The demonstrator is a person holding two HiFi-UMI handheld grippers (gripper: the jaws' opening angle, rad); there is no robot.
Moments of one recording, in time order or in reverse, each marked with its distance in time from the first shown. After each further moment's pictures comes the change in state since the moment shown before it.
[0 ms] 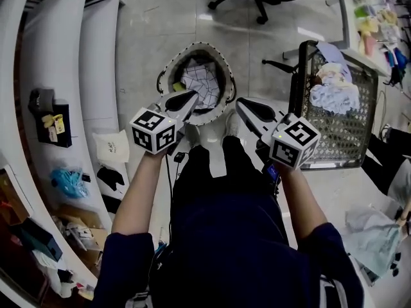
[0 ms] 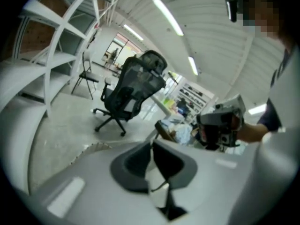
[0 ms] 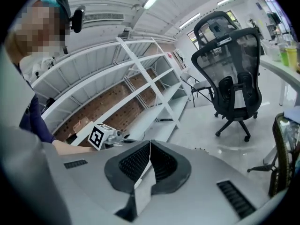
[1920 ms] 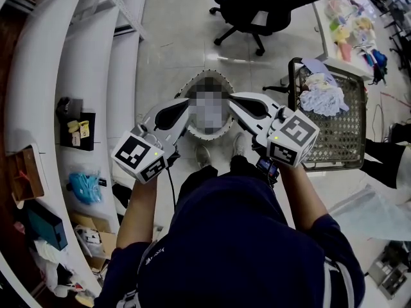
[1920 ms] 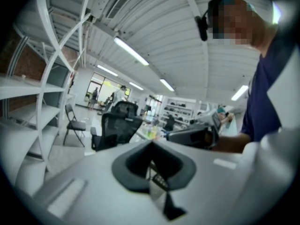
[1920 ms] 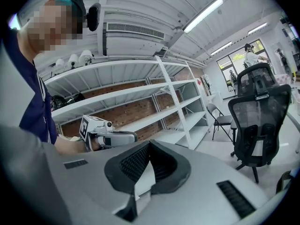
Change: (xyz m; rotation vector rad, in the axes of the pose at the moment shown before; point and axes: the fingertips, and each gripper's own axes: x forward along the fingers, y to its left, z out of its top) left arm -0.173 -0.155 0.137 0.349 -0.337 -0.053; right arm -0.056 0.162 0.100 -0.329 -0.208 0.149
